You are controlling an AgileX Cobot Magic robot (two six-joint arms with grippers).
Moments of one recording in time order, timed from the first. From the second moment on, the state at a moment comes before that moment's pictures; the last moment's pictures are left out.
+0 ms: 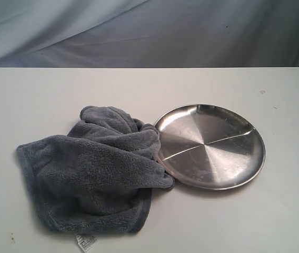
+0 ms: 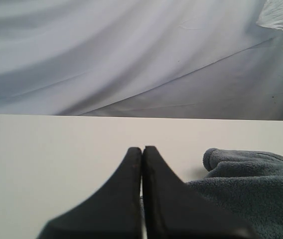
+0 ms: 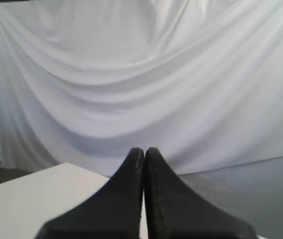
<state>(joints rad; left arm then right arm) -0.03 0.00 0.00 -0.04 0.15 0.01 0.69 0.44 -0.45 0.35 -0.09 -0.34</state>
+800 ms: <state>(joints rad) -0.03 0.00 0.00 -0.04 0.15 0.01 0.69 1.36 -0.94 0.34 0.54 -0.34</state>
